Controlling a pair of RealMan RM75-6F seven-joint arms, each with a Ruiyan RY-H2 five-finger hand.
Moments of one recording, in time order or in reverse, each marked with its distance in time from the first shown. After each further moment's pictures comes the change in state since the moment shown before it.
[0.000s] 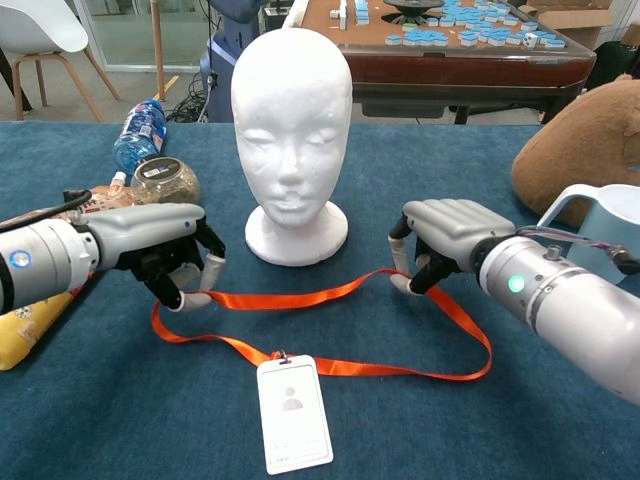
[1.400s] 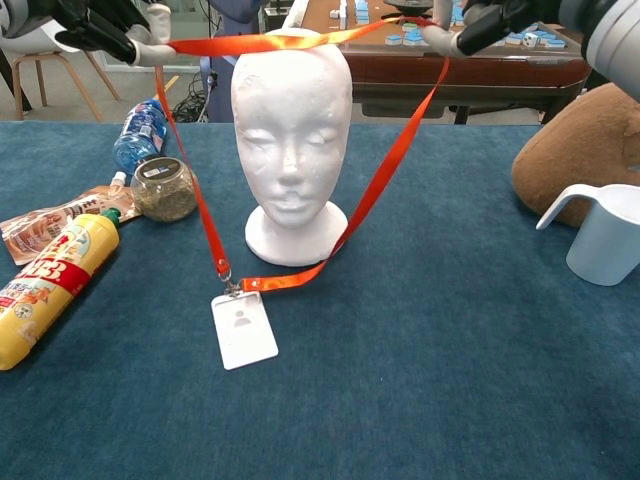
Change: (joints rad) left arm -0.010 0.273 -0.274 -0.105 0.027 0.105 -0.272; right arm -0.001 0.302 0.185 -0.341 -0.237 0.234 0.141
